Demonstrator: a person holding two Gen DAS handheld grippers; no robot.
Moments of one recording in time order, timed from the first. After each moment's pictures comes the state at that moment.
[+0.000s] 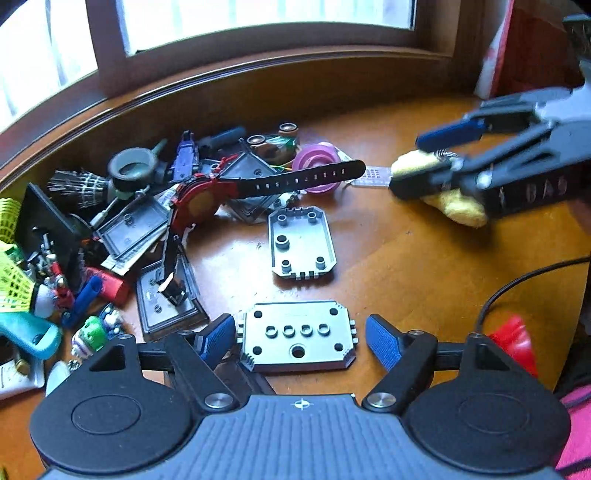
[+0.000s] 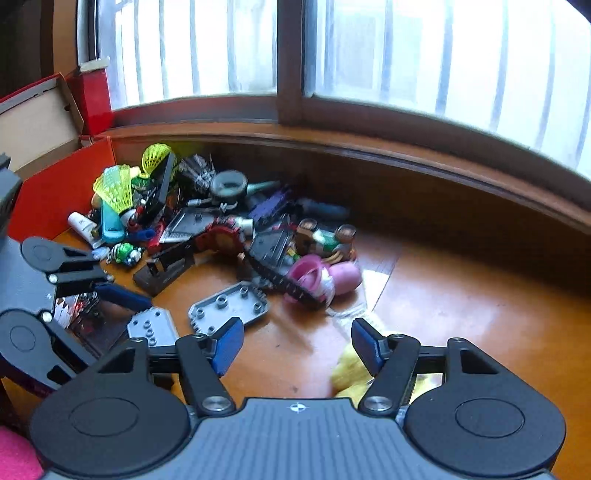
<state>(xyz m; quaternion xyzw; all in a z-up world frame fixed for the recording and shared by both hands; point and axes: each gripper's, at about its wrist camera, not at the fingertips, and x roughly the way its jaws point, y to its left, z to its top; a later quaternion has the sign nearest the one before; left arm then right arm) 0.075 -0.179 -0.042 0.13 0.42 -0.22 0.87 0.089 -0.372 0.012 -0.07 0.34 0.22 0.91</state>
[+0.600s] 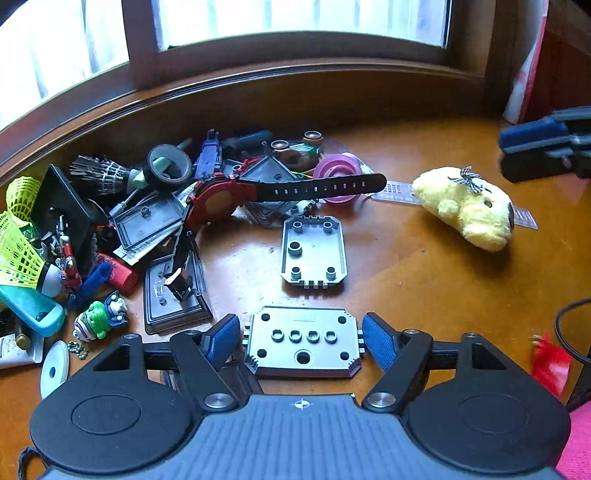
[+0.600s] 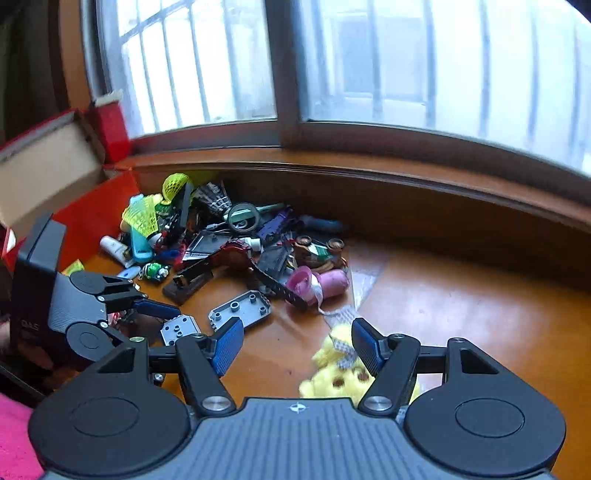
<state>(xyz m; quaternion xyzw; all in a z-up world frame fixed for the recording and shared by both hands) 0.074 -0.182 -0.043 0.10 0.41 -0.18 0.89 0.065 -0.422 0.047 -0.02 0.35 0.25 0.90</state>
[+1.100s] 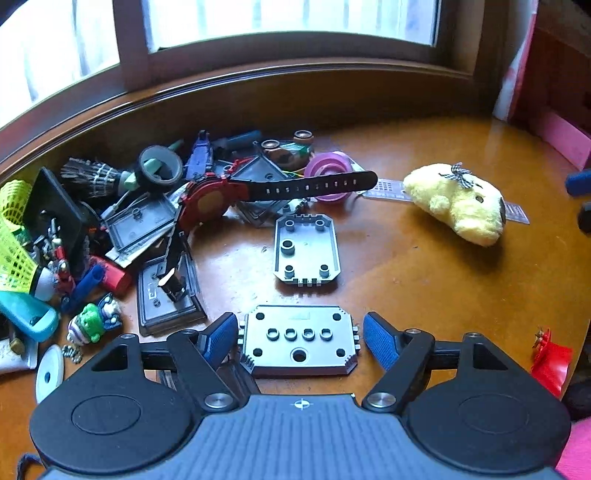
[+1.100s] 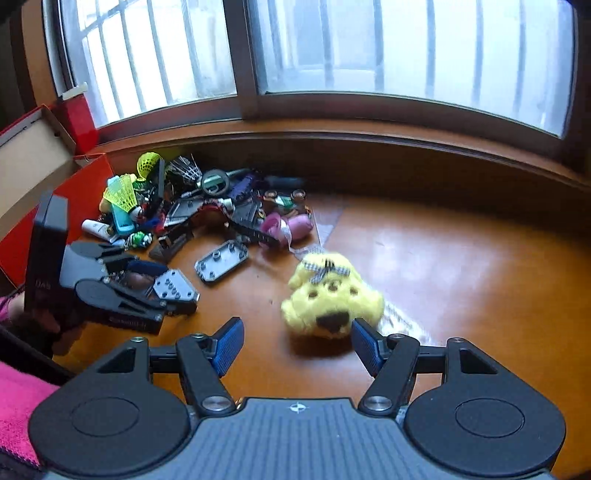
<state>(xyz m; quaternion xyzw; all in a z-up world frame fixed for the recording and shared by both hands) 0.075 -0.180 -0.044 0.10 0.41 -0.20 0.89 0.002 -0.437 0.050 -0.01 0.39 0.17 0.90</state>
